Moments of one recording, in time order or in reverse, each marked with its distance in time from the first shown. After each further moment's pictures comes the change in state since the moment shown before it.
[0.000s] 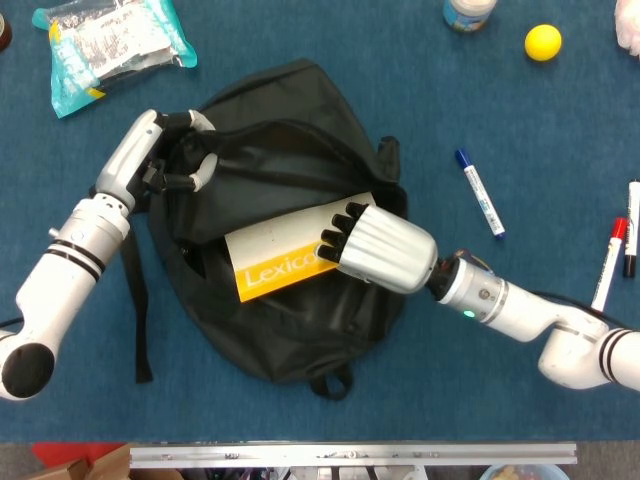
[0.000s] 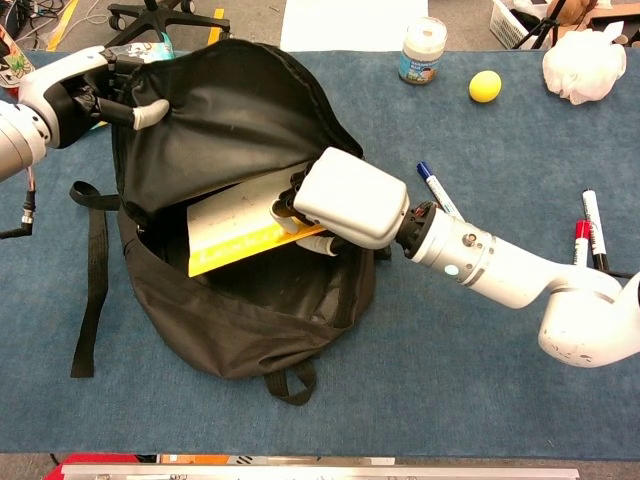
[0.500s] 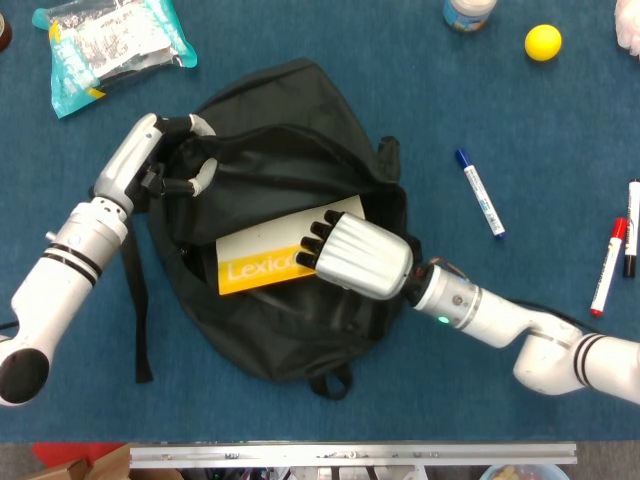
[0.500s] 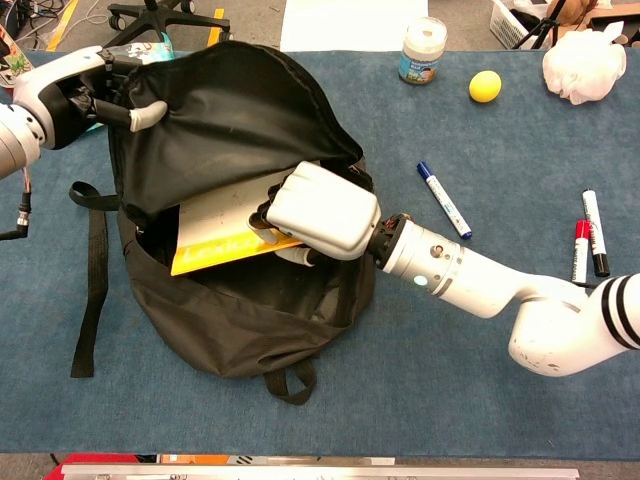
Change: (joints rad) left arm 0.006 0.025 0.008 -0.026 0.018 0.006 -0.007; right arm 0.032 -0.082 0.003 0.031 0.043 -0.034 -0.030
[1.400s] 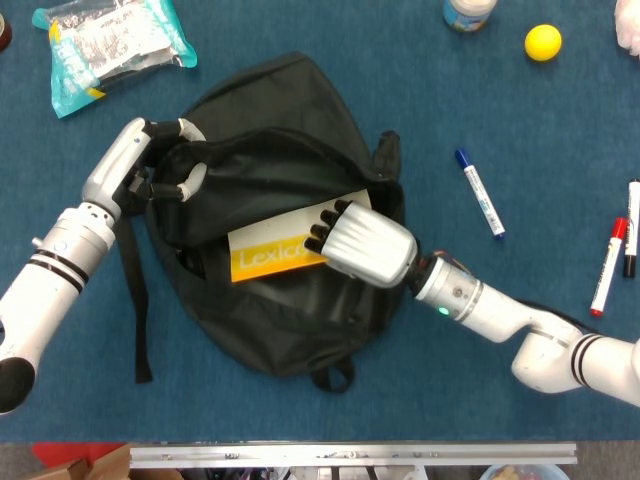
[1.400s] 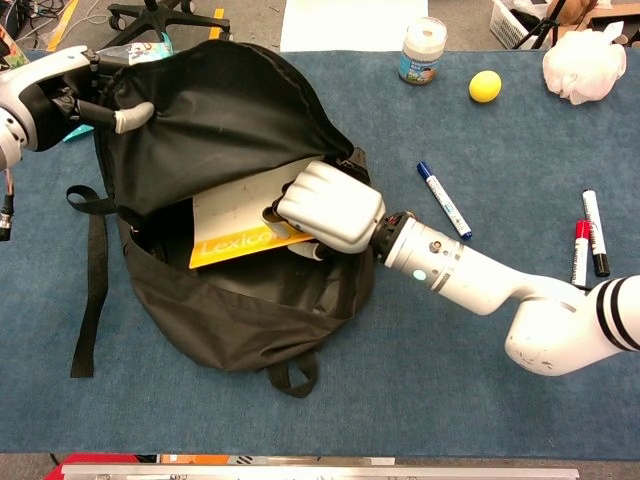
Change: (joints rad) left arm 0.018 0.045 0.018 -0.022 0.040 0.005 -0.042; right arm -0.003 -0.019 -0.006 0.054 0.079 -0.055 -0.002
